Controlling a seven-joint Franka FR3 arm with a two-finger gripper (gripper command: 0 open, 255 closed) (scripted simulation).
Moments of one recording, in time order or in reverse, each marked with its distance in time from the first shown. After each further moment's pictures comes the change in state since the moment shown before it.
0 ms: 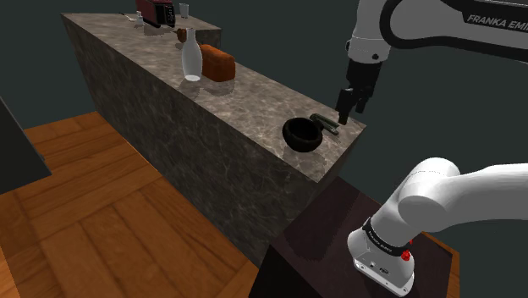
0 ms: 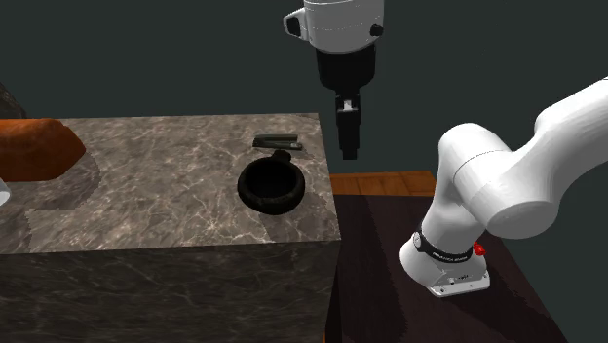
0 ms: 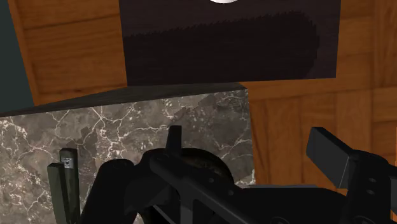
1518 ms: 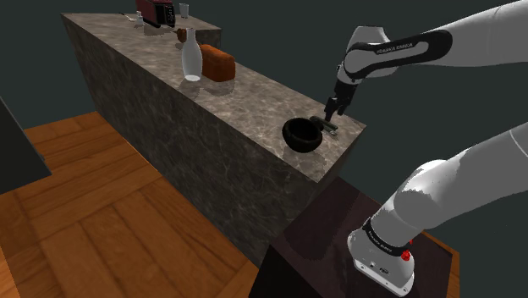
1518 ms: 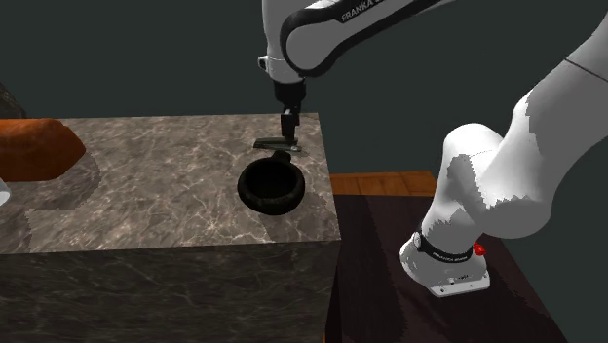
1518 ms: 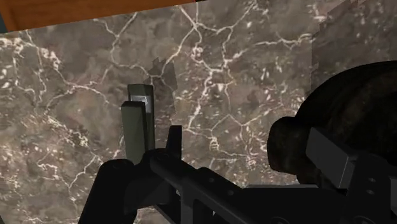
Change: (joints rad) arm -0.117 0.435 -0.407 -0.024 -0.133 0.638 -0.363
